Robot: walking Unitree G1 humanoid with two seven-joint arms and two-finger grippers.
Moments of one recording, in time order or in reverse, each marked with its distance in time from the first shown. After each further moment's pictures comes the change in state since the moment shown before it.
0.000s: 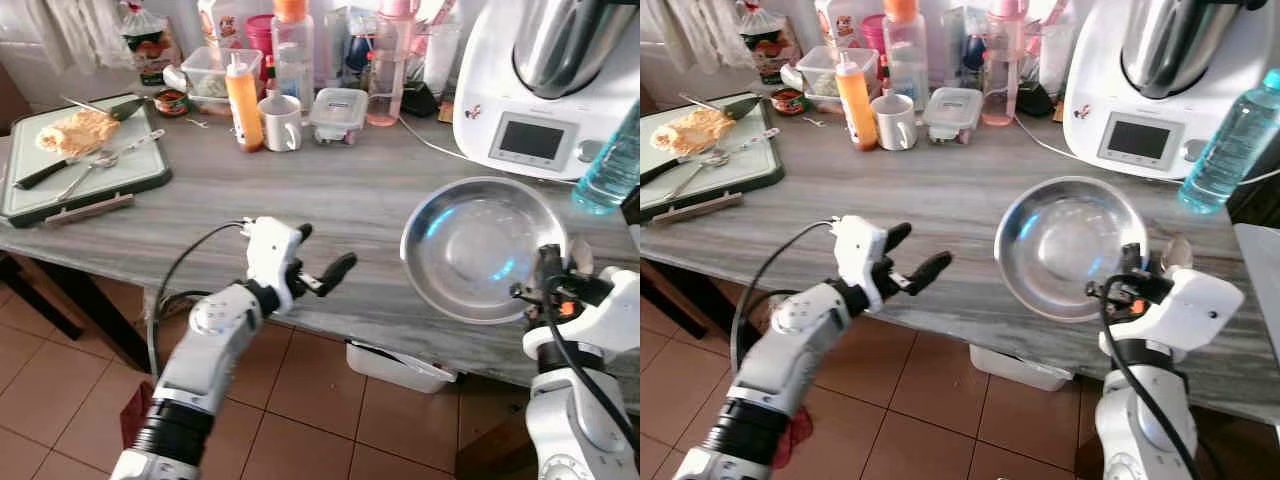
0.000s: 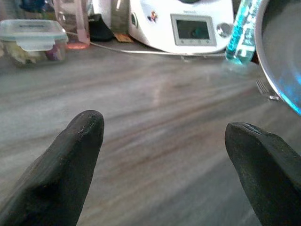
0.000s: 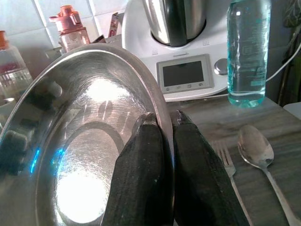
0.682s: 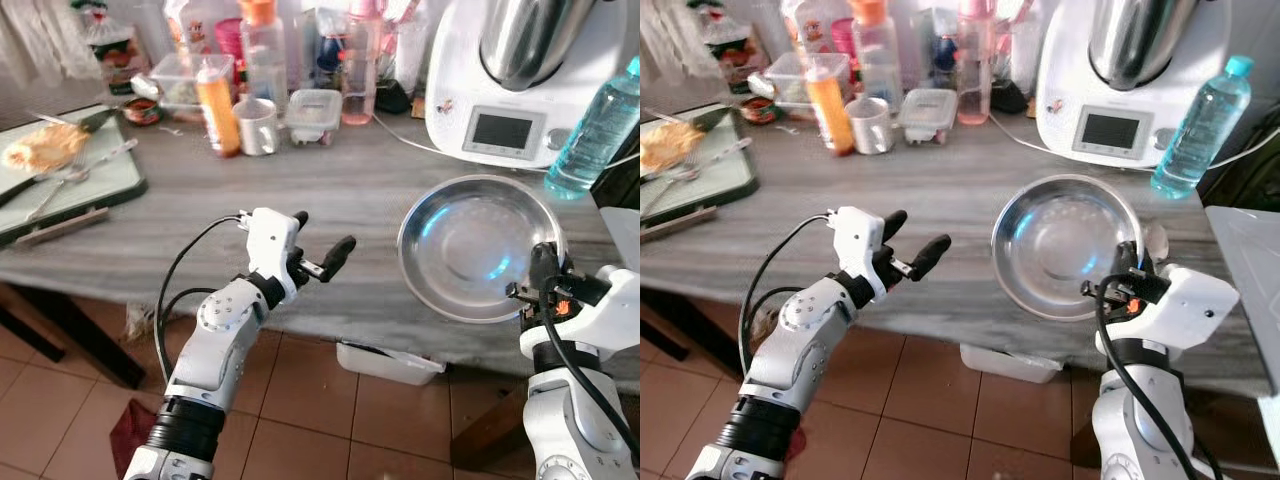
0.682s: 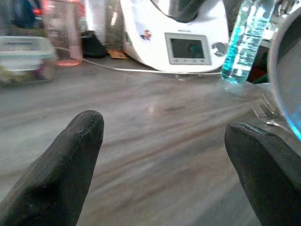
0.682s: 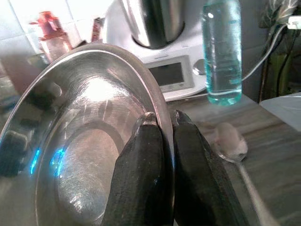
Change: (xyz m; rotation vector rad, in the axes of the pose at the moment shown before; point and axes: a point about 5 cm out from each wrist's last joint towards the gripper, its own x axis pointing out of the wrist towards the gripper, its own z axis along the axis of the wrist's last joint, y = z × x) left arm 0.016 -0.011 0.007 -0.044 -0.075 0.067; right arm 0.000 0.004 0.000 0.002 0.001 0.020
